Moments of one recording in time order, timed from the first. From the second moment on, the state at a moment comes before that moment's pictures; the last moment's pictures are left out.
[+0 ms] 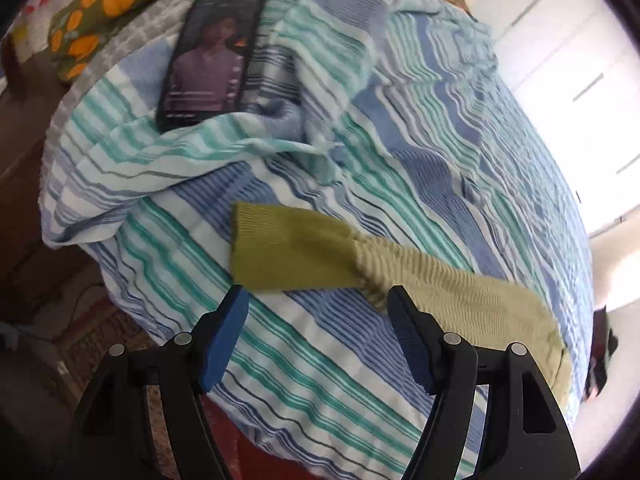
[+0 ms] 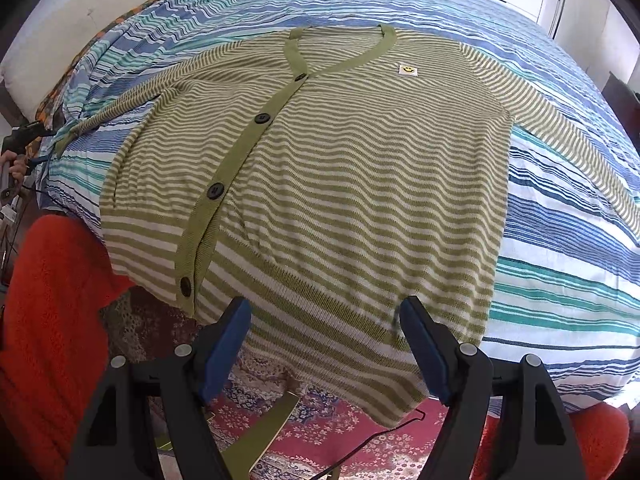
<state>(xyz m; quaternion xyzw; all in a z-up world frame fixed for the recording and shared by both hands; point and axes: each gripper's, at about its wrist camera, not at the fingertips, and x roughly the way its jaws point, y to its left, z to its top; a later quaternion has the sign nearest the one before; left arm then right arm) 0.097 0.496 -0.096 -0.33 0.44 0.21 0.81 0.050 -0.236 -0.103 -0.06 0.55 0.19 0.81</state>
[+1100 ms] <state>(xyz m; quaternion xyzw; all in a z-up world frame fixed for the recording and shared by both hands) 0.430 0.123 -0.115 0.14 0.52 -0.01 0.84 0.302 -0.376 0.010 -0.01 0.48 0.17 0.86</state>
